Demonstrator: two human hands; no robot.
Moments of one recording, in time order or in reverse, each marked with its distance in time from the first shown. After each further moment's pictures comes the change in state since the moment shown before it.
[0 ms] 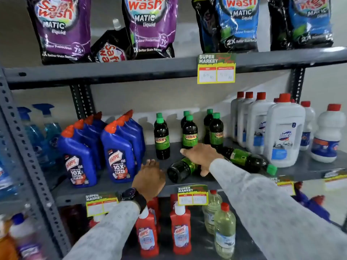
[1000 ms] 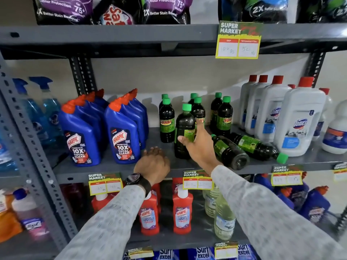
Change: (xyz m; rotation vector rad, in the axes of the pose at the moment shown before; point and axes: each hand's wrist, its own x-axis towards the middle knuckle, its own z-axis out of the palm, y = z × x) left_hand 0.008 -0.019 0.035 0.169 -0.132 0.048; right_hand 0.012 0.013 0.066 0.358 0.449 -0.507
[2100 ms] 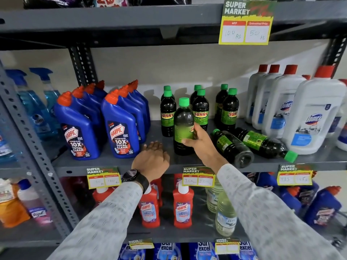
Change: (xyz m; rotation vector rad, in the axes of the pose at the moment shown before) left_hand -0.006 0.005 -0.011 -0.237 -0.043 -0.149; right_hand 0.015 0.042 0.009 0.483 -0.351 0.147
